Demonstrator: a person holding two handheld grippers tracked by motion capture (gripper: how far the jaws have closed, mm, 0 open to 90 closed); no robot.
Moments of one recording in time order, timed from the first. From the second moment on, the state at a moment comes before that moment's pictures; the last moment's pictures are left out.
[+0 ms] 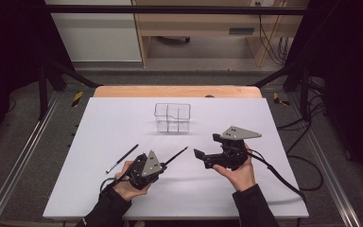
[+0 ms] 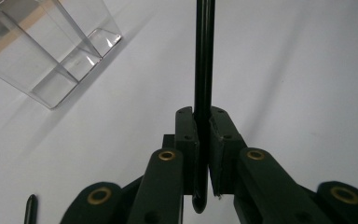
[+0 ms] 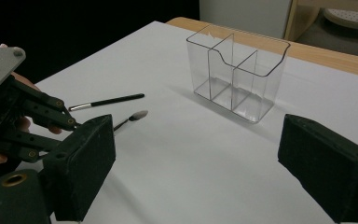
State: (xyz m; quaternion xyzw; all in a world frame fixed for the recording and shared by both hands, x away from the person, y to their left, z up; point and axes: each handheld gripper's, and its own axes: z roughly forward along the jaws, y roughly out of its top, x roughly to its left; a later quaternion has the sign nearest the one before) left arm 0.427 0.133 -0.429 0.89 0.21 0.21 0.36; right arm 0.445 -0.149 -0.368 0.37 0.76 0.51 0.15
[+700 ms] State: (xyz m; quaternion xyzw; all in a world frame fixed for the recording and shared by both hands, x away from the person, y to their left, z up) left arm 0.421 0.128 -0.432 0.86 0.26 0.19 0.39; right arm 0.434 -0.147 -0.395 0.38 0.74 0.53 0.15
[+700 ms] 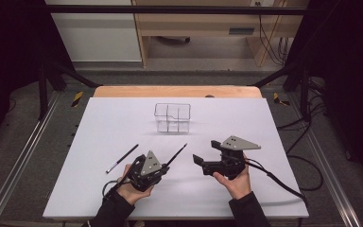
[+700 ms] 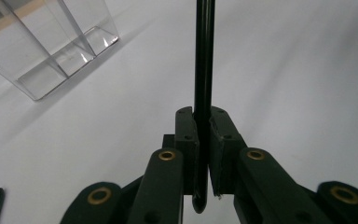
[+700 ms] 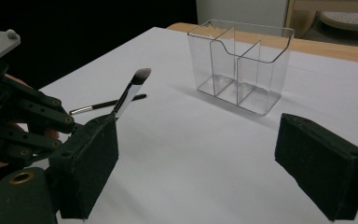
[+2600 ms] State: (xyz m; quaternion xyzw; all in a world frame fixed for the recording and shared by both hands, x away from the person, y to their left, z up) left arm 0.423 0.087 -0.432 0.79 0.36 0.18 0.46; right arm 0.452 -0.124 -0.406 0.43 0.66 0.61 0.07
